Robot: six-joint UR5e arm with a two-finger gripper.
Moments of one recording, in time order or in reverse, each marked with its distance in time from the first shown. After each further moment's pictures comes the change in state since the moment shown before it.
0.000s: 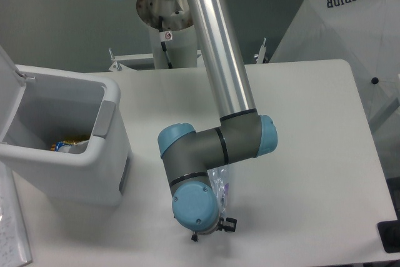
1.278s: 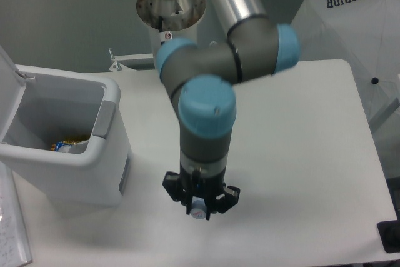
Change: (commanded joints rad) arm 0.074 0.377 0.005 0.148 -0.496 0.080
